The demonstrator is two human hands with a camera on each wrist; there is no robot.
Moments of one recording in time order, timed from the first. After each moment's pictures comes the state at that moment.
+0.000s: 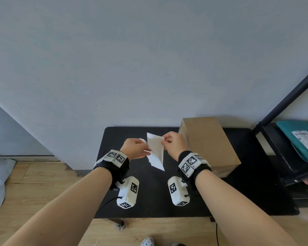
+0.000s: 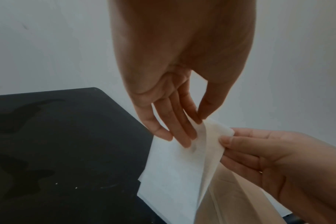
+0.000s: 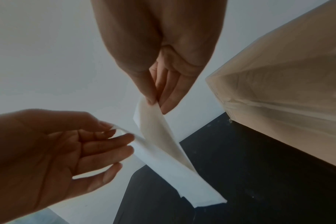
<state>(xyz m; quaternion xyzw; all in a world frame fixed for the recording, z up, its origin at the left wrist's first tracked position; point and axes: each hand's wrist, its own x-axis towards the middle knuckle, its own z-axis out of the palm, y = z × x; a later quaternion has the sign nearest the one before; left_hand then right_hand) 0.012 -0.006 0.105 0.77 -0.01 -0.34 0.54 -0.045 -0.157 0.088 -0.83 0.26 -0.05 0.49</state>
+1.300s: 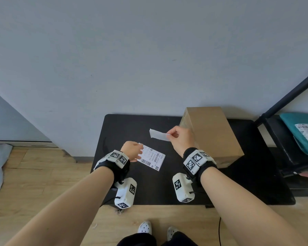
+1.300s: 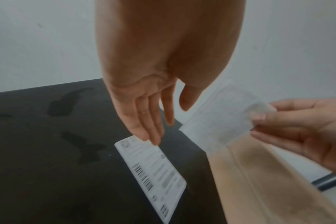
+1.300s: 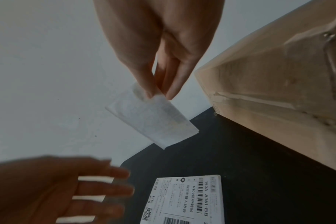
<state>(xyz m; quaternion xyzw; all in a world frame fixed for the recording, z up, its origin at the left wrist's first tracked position) 0.005 0.013 0.060 0.81 0.04 -0.38 0.44 -0.062 -0.155 0.081 -0.86 0.26 -0.09 0.43</state>
